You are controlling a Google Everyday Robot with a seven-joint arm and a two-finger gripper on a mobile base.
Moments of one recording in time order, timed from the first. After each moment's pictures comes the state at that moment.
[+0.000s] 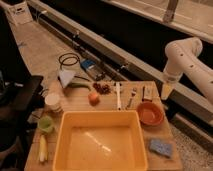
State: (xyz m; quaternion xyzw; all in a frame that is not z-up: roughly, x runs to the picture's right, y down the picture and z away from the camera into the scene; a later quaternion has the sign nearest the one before) arm 0.335 0.001 0.755 -0.27 0.09 0.18 0.94
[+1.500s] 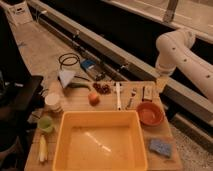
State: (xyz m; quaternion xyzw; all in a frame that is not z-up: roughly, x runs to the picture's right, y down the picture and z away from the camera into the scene) arm 0.265 -0.044 0.731 -0.23 0.06 0.08 0.97
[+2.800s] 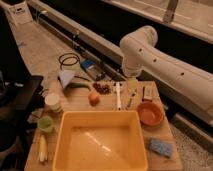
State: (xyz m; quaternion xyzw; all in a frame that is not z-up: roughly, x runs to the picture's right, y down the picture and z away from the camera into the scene) arm 0.122 -0.039 0.705 -0.22 -0.02 -0.05 0.97
